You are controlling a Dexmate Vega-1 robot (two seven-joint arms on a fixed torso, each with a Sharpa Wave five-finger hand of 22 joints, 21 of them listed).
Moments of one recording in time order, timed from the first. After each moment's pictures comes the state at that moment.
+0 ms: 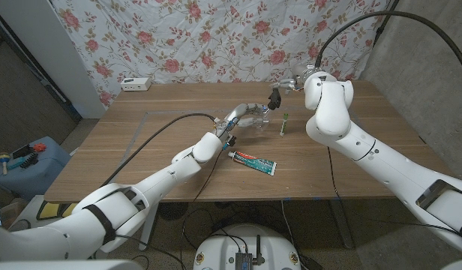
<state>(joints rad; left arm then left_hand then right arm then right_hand) 0.54 0.30 0.77 -0.94 0.09 -0.64 0.18 0.92 0.00 0.42 -0.22 0.17 0.69 0.01 0.21 0.22 0.71 -0.10 0.22 0.37 0.82 -0.09 0.17 0.16 0.33 -0.04 0.18 0.16 -0.55 -0.65 -0.75 -2.16 -1.22 -0.99 0.85 0.35 -0.02 0.12 -0.01 0.23 0.95 -0.09 0.26 0.22 0.42 0.06 0.18 0.20 0.30 0.06 0.21 0.21 0.34 0.15 0.18 0.17</state>
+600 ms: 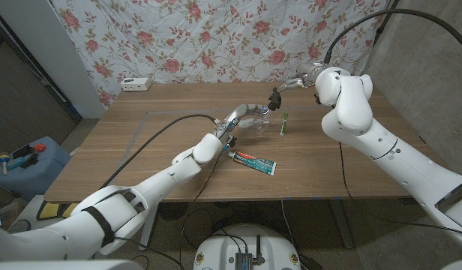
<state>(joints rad) 0.55 0.30 0.77 -0.97 0.09 -0.63 0.18 0.92 0.00 0.42 -0.22 0.17 0.69 0.01 0.20 0.22 0.71 -0.10 0.22 0.37 0.82 -0.09 0.17 0.16 0.33 -0.04 0.18 0.16 -0.59 -0.71 -0.65 -2.23 -1.04 -0.91 0.83 0.55 0.03 0.21 -0.13 0.22 0.74 -0.16 0.23 0.26 0.25 0.05 0.18 0.21 0.14 0.08 0.19 0.20 0.22 0.13 0.18 0.17</state>
